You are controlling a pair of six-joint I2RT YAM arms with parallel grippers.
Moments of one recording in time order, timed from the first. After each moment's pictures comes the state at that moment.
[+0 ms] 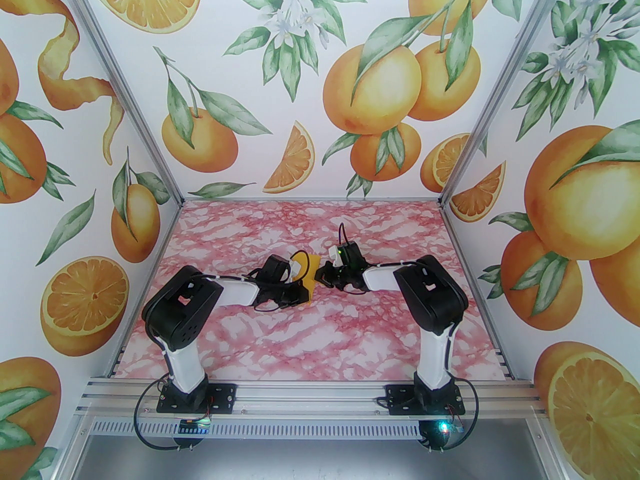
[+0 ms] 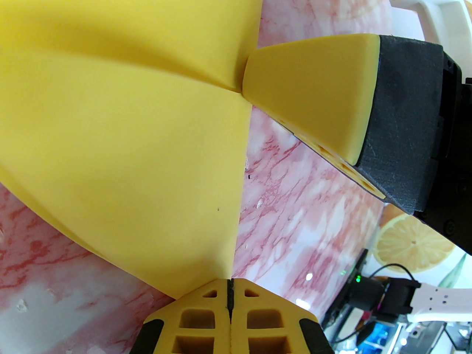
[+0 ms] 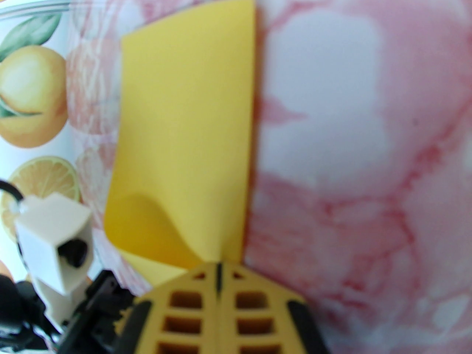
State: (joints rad) left arm -0.59 1.85 0.82 0.10 0.57 -0.77; right arm 0.47 1.98 0.98 0.17 -0.56 0.88
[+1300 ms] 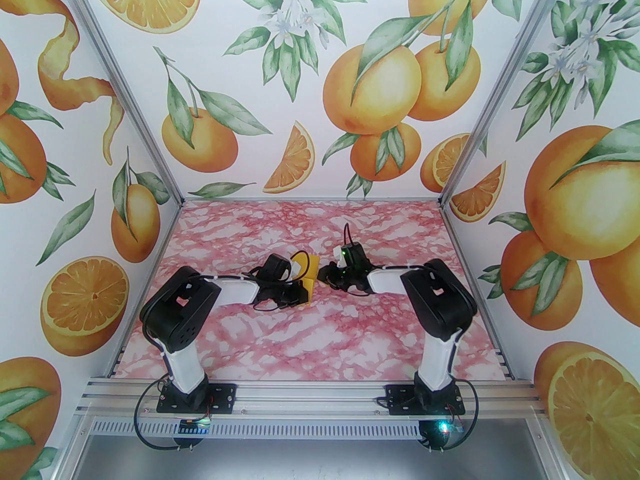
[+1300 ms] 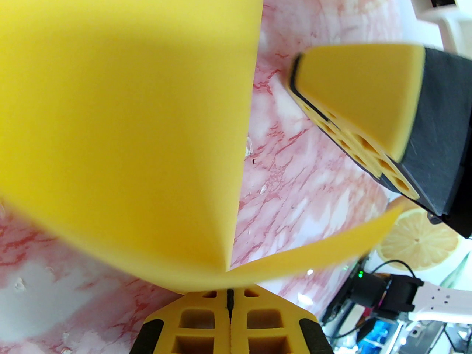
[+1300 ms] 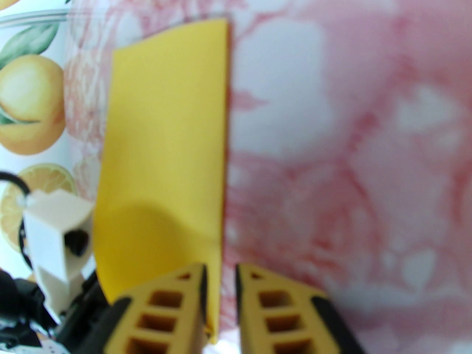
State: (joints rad) left arm -0.59 1.83 0.85 0.01 0.57 -0.77; right arm 0.45 1.89 0.90 0.17 -0.52 0.88
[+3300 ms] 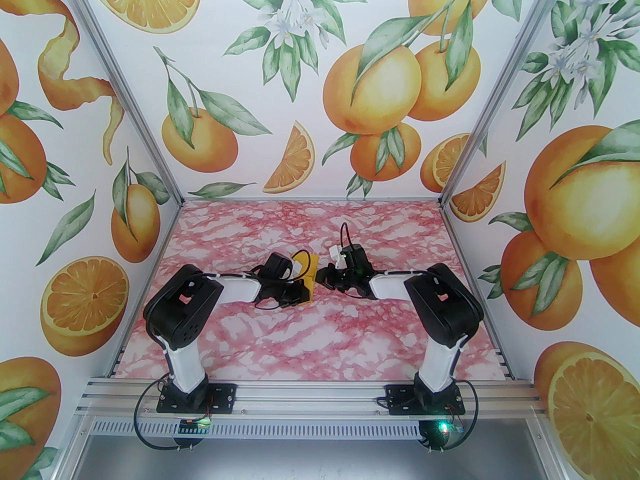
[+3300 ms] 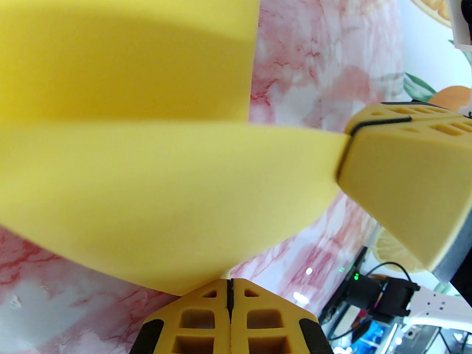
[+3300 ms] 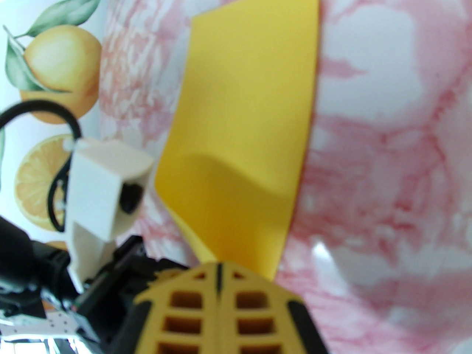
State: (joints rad) left arm -0.59 1.85 0.87 0.01 0.58 -0.78; right arm 0.48 1.87 0.86 0.27 -0.59 0.87
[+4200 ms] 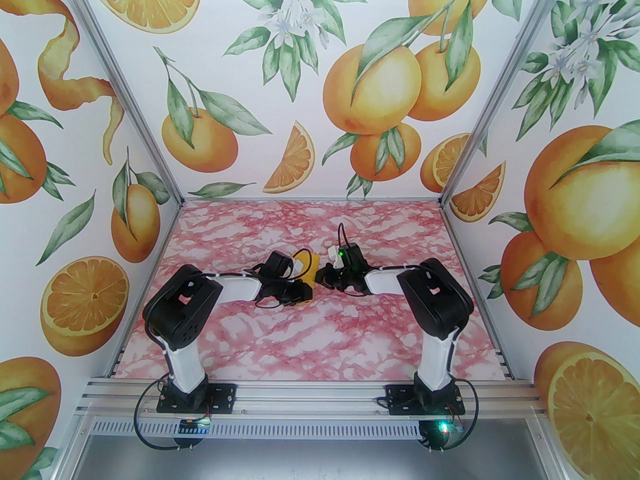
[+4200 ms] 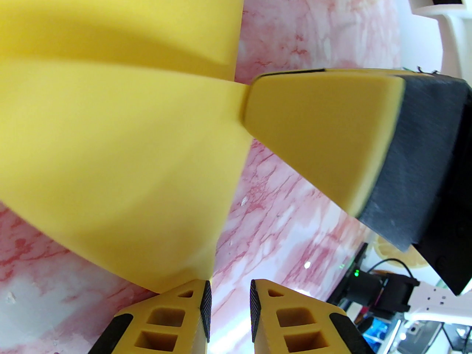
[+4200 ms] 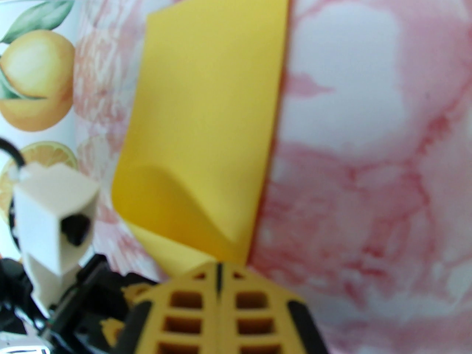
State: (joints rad) left arm -0.58 1.84 0.90 -0.03 0.58 -0.75; right arm 0.48 1.94 0.93 0.20 -0.56 0.84
